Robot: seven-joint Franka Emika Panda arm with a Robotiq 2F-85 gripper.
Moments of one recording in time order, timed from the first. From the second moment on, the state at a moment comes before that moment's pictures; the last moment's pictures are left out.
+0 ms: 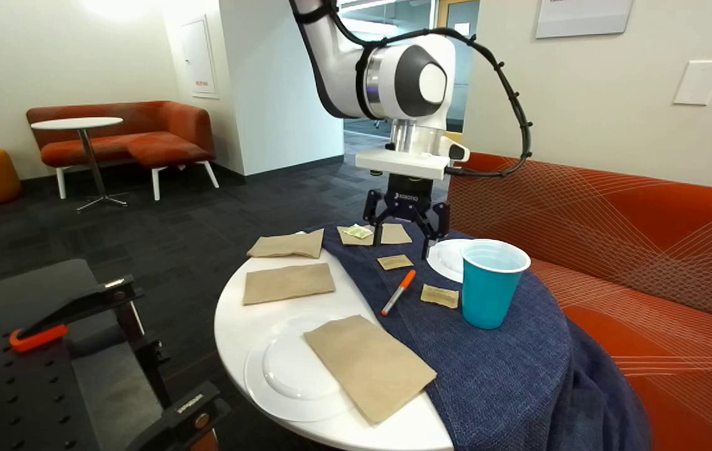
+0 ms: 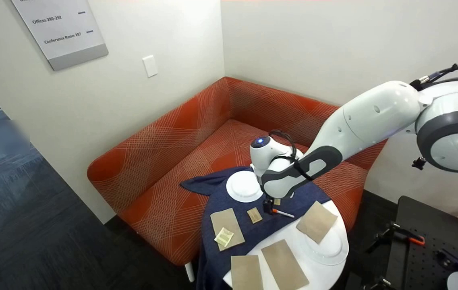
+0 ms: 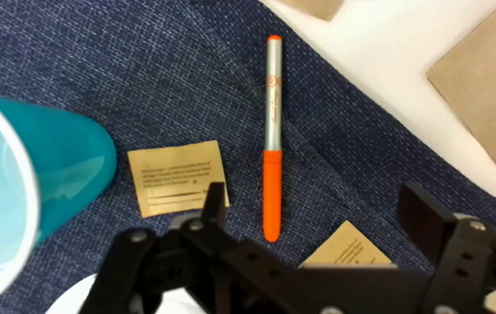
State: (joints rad) arm 0.00 0.87 0.01 -1.69 -0.08 2.35 -0.19
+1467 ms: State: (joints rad) arm 0.13 0.23 -0.04 -2.32 -0.30 2.70 0.09
